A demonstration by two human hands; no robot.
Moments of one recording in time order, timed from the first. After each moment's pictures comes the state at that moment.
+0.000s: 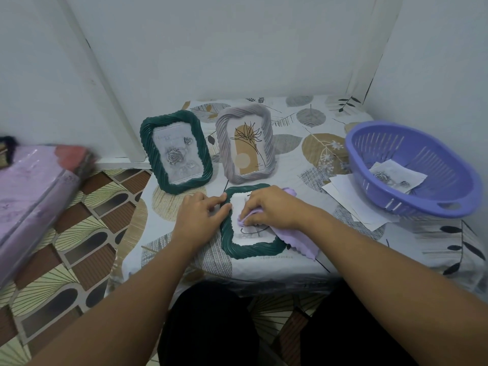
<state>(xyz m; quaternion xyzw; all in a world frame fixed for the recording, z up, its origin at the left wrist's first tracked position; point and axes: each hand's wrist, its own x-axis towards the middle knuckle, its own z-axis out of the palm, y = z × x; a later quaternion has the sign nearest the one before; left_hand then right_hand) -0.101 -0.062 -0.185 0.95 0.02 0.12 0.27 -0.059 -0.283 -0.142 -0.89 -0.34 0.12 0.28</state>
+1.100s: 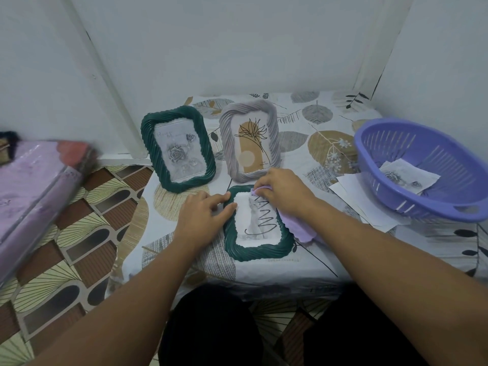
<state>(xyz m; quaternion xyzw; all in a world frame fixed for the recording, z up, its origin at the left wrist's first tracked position) -0.099 -0.061 -0.188 0.95 0.02 0.12 0.27 -0.026 -0.281 -0.145 -0.94 -0.24 0.00 0.25</state>
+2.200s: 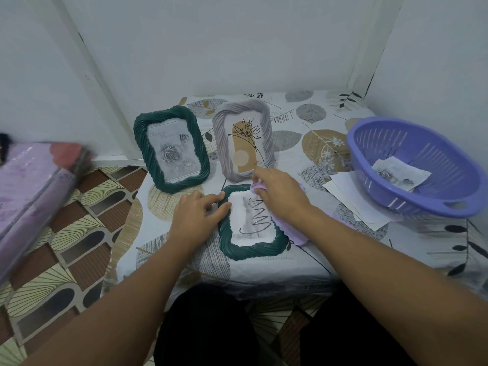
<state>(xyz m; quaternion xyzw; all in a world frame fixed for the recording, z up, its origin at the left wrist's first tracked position) -0.098 -0.060 -0.187 0.95 0.02 0.12 0.28 -0.043 -0.280 -0.153 -0.95 -0.19 -0.06 0.25</state>
